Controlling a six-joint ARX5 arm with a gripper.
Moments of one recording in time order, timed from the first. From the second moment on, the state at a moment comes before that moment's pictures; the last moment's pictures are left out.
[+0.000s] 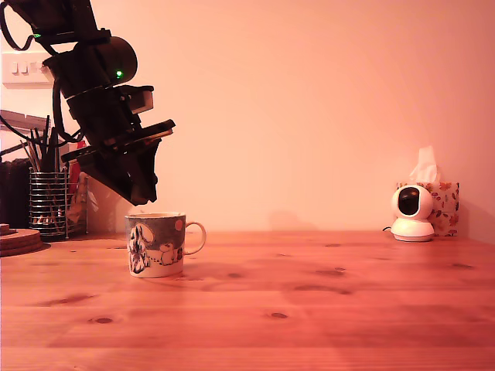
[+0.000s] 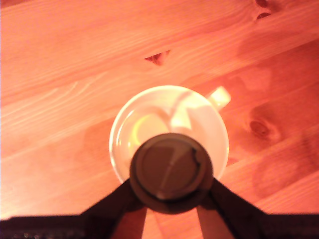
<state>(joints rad) -0.29 1.94 1.59 -0.74 0.21 0.00</state>
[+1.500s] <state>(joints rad) -0.29 1.64 1.38 -0.58 0.38 0.03</state>
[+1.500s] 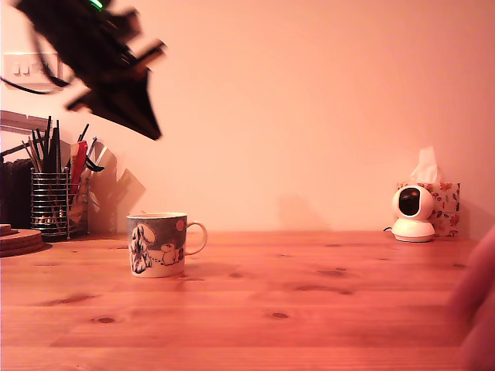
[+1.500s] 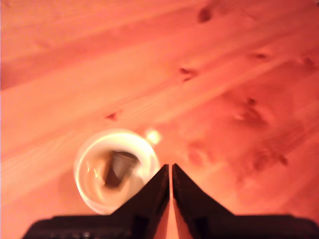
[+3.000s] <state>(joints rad) -0.34 0.77 0.55 -0.32 0.28 -0.09</state>
